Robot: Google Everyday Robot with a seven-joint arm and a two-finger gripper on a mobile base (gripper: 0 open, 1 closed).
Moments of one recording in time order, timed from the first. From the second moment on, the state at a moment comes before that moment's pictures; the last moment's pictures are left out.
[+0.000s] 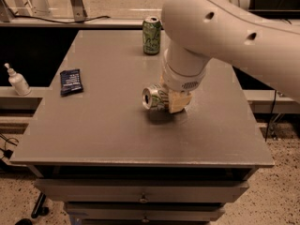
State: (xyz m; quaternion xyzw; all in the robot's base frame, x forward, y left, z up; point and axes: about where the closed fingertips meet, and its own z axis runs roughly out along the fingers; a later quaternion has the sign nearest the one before) arm 0.523 -0.059 0.856 -0.79 0.59 -0.10 0.14
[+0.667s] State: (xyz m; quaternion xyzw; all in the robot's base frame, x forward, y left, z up) arm 0.521 -0.062 0.860 -0.79 0.59 -0.09 0.14
